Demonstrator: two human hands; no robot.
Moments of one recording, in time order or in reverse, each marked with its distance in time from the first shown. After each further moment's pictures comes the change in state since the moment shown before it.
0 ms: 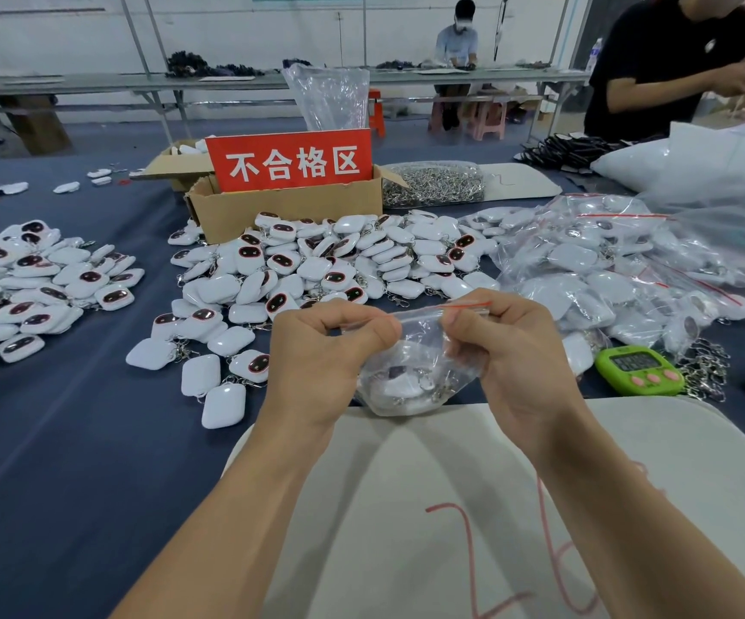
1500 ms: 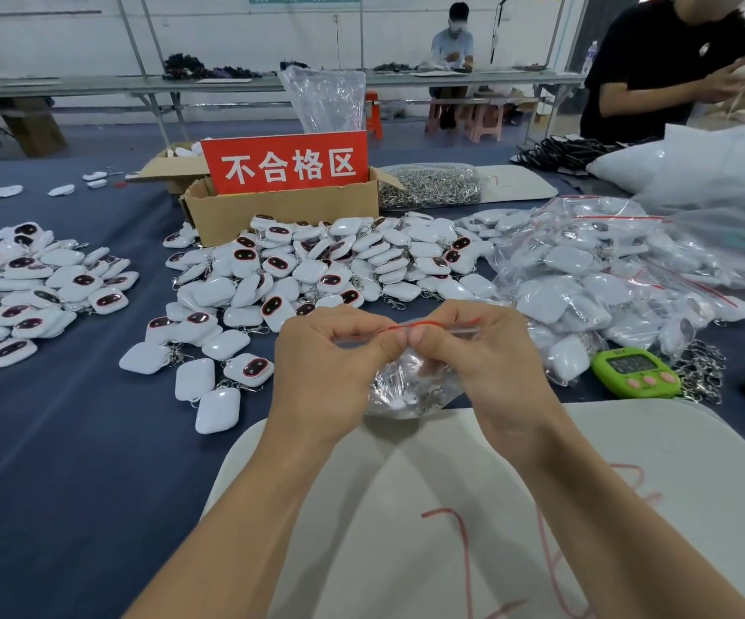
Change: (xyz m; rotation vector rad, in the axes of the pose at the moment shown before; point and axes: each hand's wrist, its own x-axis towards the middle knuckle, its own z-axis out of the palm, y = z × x) left_hand -0.002 -0.008 0.006 0.166 0.005 0.090; right_hand -0.004 0.001 0.011 -0.195 -0.106 -0.044
